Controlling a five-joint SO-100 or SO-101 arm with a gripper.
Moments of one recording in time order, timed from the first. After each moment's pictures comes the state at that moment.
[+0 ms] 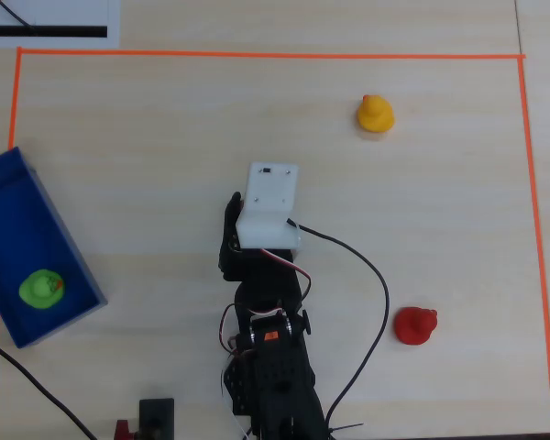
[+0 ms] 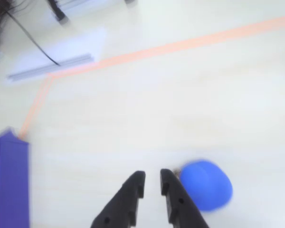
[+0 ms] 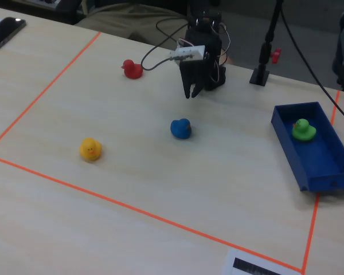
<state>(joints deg) -6.3 189.1 166.0 45.3 -66.1</state>
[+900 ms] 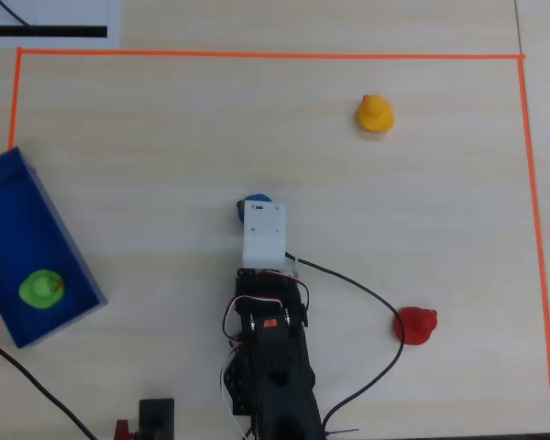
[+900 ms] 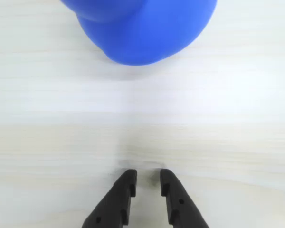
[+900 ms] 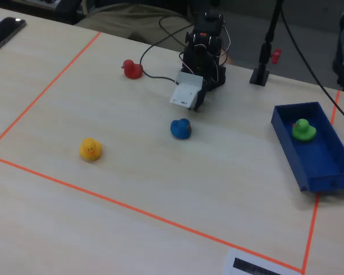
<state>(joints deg) -3.9 190.3 178.5 74.4 -76.6</state>
